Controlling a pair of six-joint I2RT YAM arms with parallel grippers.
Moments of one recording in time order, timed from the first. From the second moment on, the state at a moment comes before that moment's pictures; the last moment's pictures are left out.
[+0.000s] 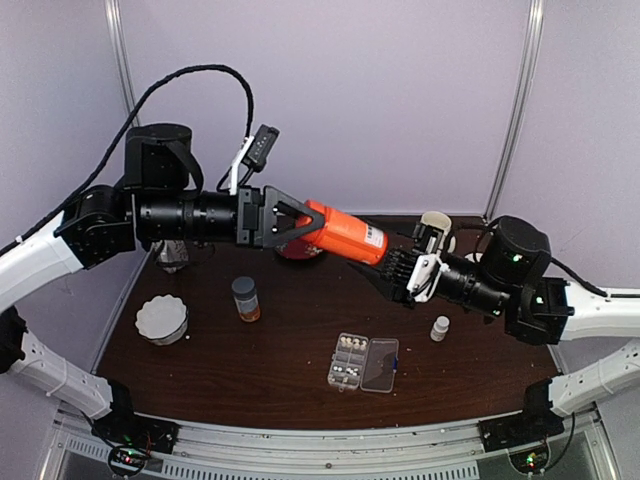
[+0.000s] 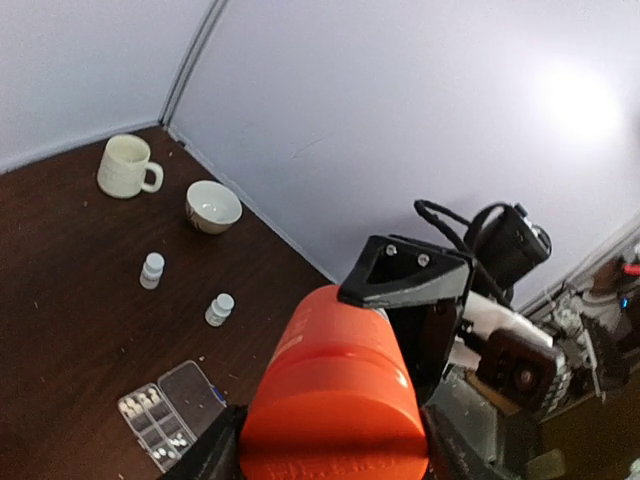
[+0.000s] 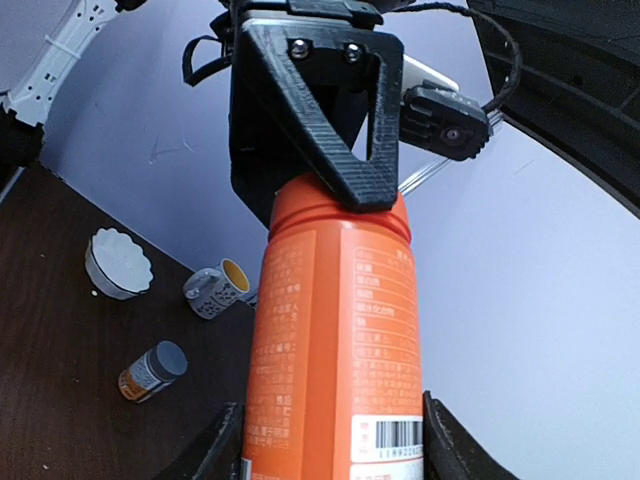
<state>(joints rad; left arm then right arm) -1.09 1.27 1.45 -0.39 0.24 -0.53 1.15 1.06 0.85 0.35 0.03 -0.90</state>
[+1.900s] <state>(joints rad) -1.08 1.06 1.12 -0.32 0.47 1.03 1.12 1.04 0.99 -0.17 -0.38 -0.19</state>
